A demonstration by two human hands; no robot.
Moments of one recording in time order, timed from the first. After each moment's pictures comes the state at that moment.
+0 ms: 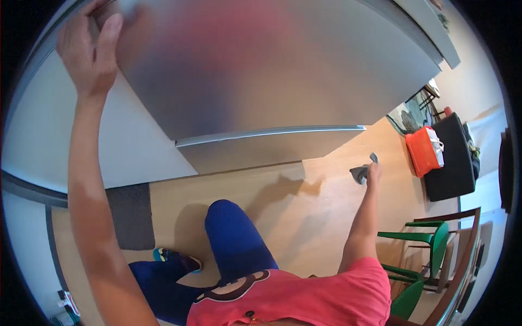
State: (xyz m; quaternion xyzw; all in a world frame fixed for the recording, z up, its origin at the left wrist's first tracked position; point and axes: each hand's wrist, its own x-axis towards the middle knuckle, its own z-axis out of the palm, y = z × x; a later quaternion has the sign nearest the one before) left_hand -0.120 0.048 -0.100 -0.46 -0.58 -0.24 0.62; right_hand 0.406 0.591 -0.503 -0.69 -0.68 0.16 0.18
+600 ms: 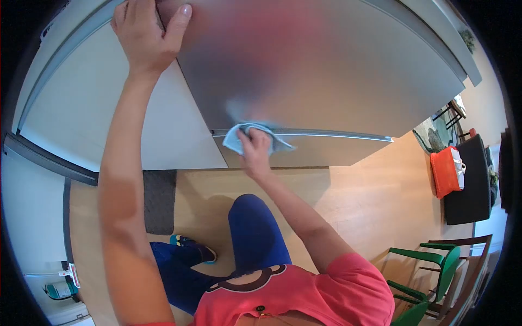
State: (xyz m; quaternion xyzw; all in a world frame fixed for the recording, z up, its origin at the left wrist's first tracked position) left_hand -0.093 0.058 -0.094 -0.45 -0.60 -0.25 0.61; right_hand 0.044 0.168 -0.396 -0.01 -0.87 0.20 0.45
